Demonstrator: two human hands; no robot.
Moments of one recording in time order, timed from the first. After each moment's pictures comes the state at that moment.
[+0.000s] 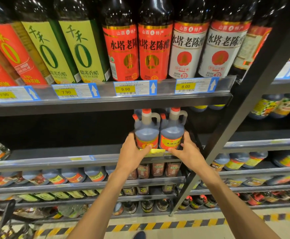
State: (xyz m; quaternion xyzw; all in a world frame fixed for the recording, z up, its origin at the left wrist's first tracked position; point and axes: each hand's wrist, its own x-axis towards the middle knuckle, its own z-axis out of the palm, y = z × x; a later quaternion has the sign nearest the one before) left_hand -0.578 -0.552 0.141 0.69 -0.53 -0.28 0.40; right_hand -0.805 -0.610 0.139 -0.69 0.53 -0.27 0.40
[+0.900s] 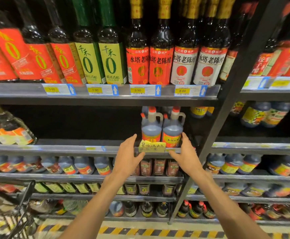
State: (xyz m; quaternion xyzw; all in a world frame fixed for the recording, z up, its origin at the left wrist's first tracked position) left_hand -0.572 -0.469 0.163 0.73 -0.59 -0.15 0.31; right_hand -0.804 -0.557 0.156 -0.73 0.55 -0.29 0.29
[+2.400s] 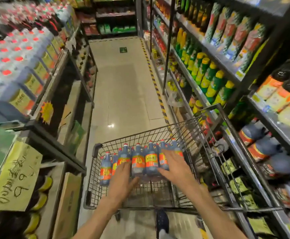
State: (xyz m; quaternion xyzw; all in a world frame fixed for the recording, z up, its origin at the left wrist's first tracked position) left_hand -0.180 0.171 0.018 0.94 0.04 -0.05 0.33; right_hand -0.122 -0.061 0.065 -0.95 -0.16 0.11 0.26
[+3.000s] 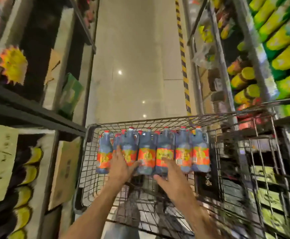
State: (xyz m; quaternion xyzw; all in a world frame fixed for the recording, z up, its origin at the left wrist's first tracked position) left_hand -0.055 0.234 -0.183 0.87 0.30 -0.18 0.34; right_hand -0.038 0.012 -0.104 -0.89 -0.06 0.29 0.34
